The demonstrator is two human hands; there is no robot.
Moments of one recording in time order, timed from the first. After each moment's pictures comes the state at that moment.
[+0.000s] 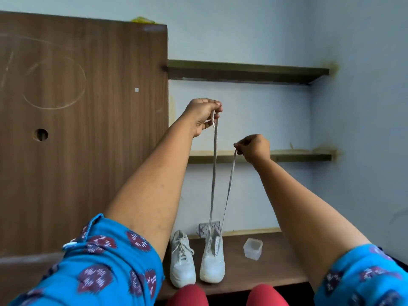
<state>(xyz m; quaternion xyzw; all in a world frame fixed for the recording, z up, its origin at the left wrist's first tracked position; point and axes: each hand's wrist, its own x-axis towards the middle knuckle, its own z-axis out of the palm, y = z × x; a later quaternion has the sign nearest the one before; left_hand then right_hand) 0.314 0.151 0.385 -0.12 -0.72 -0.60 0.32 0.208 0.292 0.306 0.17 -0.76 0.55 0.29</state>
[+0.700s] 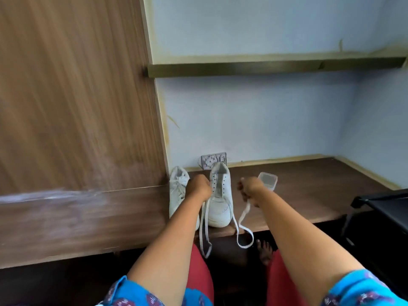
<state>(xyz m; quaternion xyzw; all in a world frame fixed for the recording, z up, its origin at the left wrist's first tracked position) 0.094 0.063 0.006 0.21 -0.93 -0.30 0.08 0.028 0.216 -0.005 -0.04 -0.81 0.58 -0.14</state>
